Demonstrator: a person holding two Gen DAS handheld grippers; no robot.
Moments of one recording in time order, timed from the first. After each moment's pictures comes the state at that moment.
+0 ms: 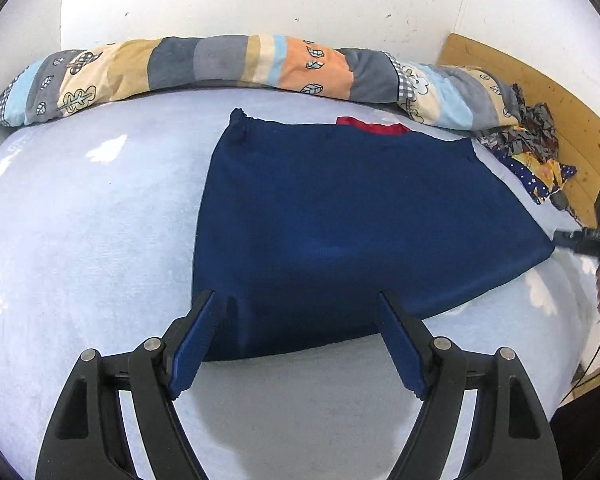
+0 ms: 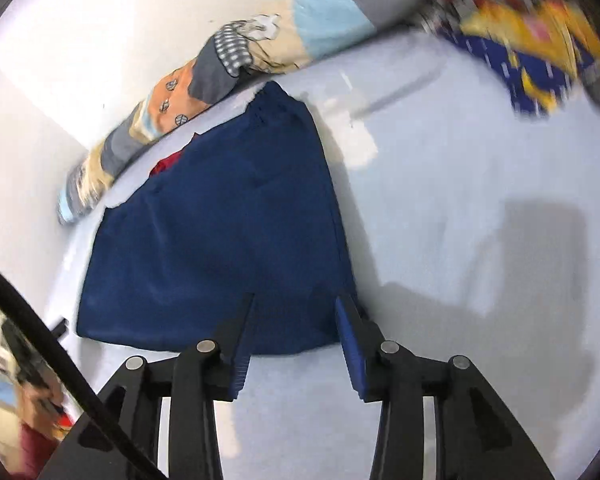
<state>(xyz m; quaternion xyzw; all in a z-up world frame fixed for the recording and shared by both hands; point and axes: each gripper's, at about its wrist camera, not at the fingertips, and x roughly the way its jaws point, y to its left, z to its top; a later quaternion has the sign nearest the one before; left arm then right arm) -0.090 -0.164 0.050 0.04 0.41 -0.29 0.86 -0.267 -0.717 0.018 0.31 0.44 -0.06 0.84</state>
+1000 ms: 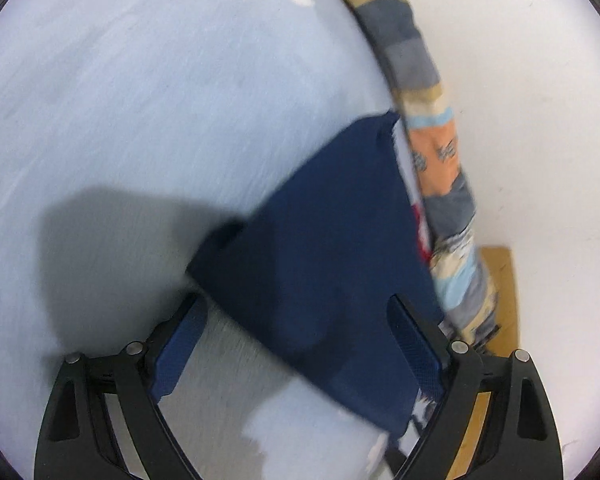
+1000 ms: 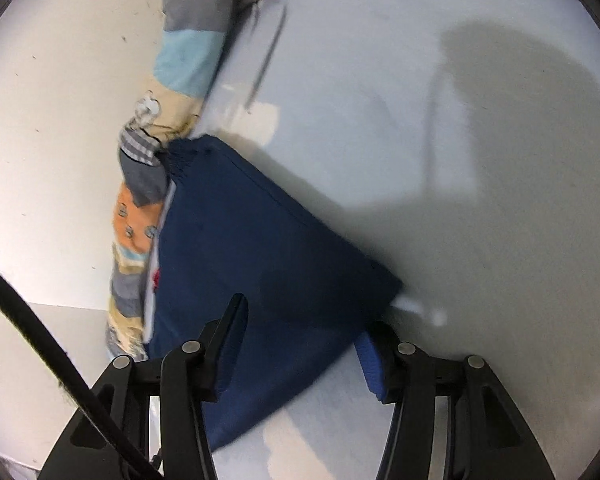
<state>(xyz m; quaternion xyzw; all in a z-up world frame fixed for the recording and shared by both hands) -0.065 -0.114 -0.026 -0.45 0.50 -0.14 0.72 -0.277 -0.719 -0.041 0.60 0.30 -0.16 0.73</state>
